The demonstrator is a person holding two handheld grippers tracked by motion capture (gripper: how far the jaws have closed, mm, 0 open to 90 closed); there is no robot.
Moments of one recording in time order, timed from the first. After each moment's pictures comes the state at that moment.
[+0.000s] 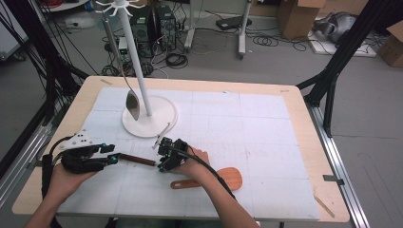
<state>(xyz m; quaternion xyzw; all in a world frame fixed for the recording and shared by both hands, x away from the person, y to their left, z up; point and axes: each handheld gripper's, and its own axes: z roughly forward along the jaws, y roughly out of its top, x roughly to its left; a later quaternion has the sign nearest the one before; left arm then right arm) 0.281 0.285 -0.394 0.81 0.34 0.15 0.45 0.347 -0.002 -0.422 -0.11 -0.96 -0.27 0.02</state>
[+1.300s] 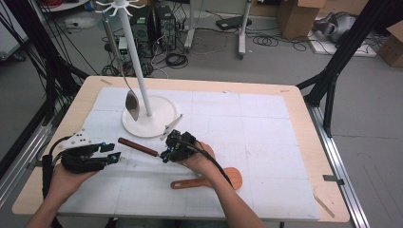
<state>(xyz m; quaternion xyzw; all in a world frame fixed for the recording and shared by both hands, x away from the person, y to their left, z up) 0.280 0.284 -0.393 0.80 0.35 0.15 0.47 0.353 -0.027 -0.396 -0.12 -0.93 -0.33 0.02</state>
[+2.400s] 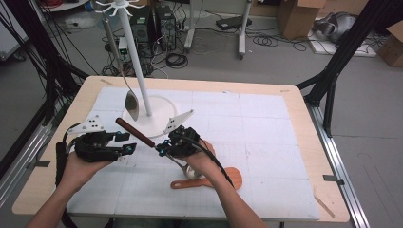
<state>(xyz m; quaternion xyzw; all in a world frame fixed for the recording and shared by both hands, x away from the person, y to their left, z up) 0.294 0.239 -0.348 0.79 0.32 0.10 0.51 0.341 -0.036 -0.366 -0.12 -0.90 -0.43 0.00</state>
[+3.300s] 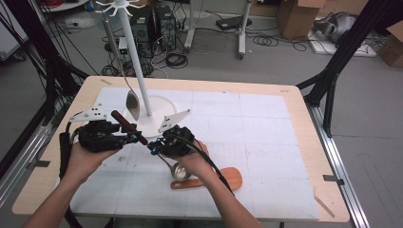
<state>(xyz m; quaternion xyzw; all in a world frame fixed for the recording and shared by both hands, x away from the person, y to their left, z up) 0.303 0.224 -0.320 0.78 0.32 0.10 0.54 0.334 -0.023 -0.357 -0.12 -0.87 -0.47 0.00</state>
